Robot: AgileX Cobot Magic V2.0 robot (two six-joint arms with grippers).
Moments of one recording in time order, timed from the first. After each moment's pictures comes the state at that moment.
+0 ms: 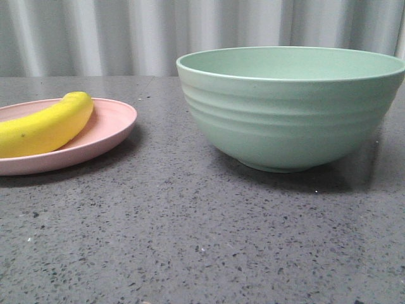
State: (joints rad) left arm -0.05 0.00 0.00 -0.03 0.18 0.14; right arm -0.06 -0.01 0.01 0.06 0.20 -0.02
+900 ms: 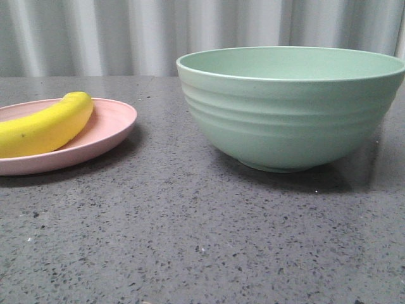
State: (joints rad) left arm -0.05 0.00 0.00 -0.03 0.14 0.14; right arm -0.06 -0.01 0.01 0.06 0.17 -0.02
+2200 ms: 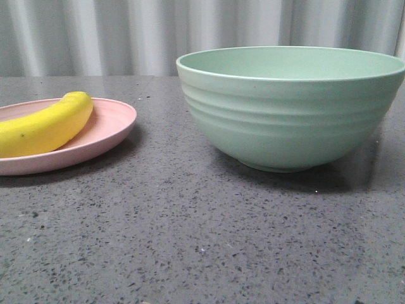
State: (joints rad) left arm -0.05 0.39 -0.33 -0.11 0.07 0.14; right arm -0.06 0.41 -0.35 0.08 0.37 -0.02
